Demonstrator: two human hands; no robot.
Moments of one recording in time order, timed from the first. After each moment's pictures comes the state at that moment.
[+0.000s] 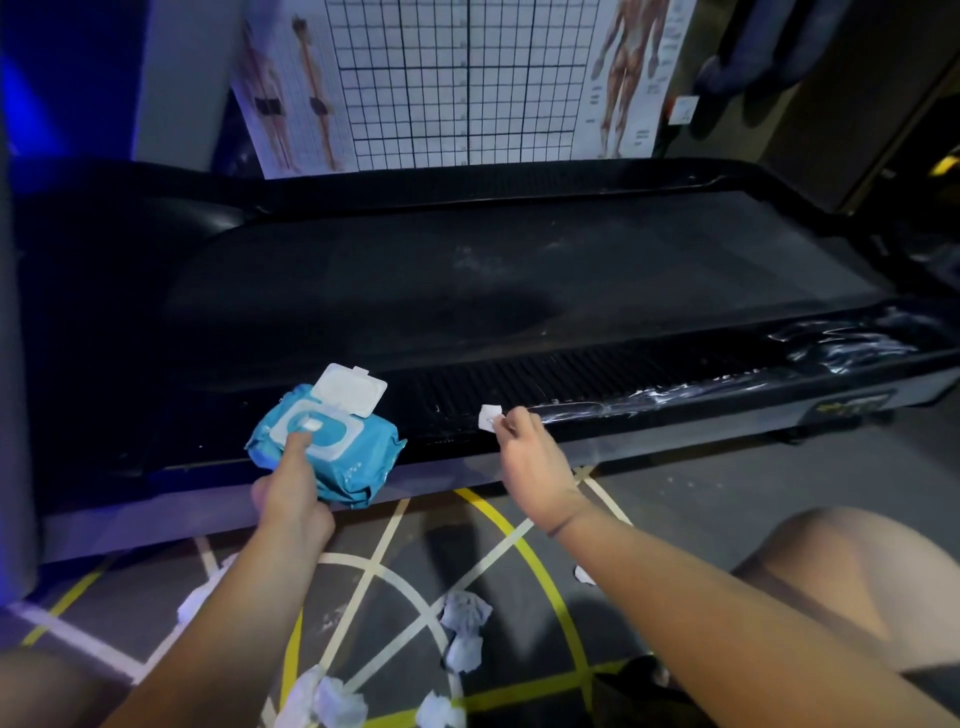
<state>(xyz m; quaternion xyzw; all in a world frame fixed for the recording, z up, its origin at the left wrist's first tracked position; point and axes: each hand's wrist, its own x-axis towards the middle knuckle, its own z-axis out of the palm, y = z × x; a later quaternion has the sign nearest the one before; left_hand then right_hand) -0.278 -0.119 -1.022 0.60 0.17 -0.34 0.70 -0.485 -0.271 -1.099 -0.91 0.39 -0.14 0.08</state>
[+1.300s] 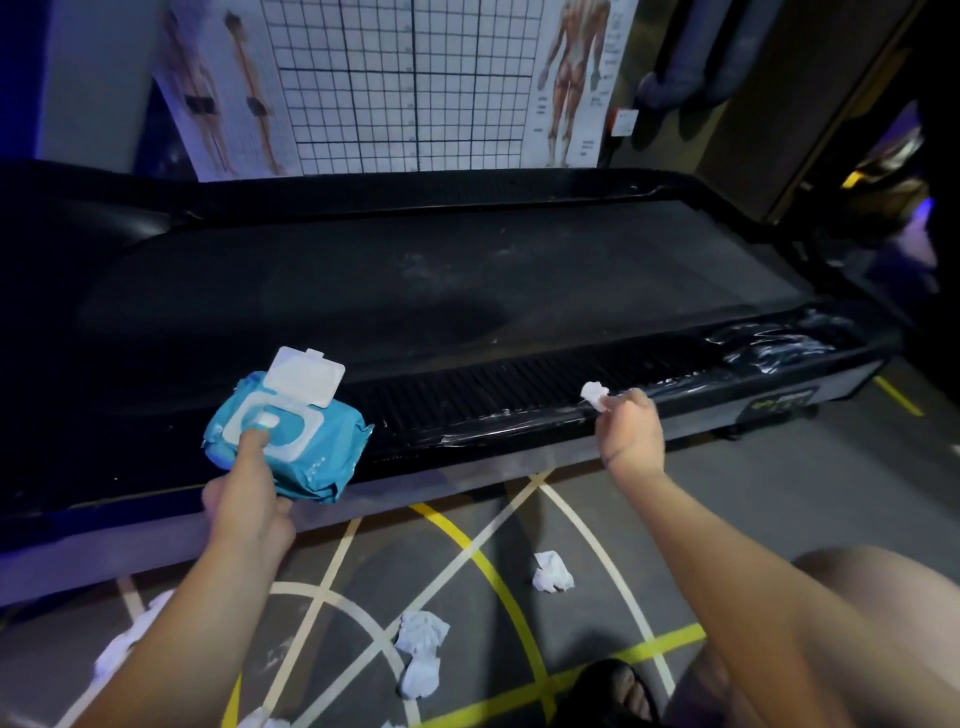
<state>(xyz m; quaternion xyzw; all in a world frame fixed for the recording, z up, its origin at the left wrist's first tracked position) -0.289 -0.145 -1.022 0.58 0.10 -0.33 0.74 -0.614 -0.361 -1.067 -0.72 0.66 -0.18 0.08</state>
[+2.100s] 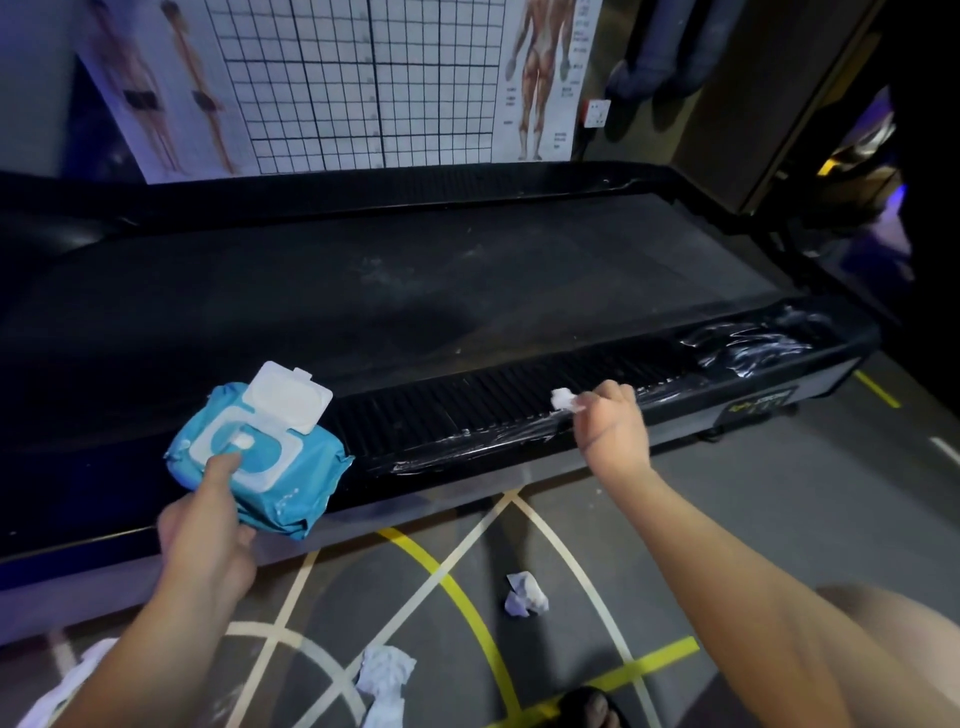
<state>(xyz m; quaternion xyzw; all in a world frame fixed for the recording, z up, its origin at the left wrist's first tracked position) -0.317 -0.176 -1.020 0.60 0.04 -0.35 0.72 -0.636 -0.404 -1.070 -0.79 0.59 -0.17 0.02</state>
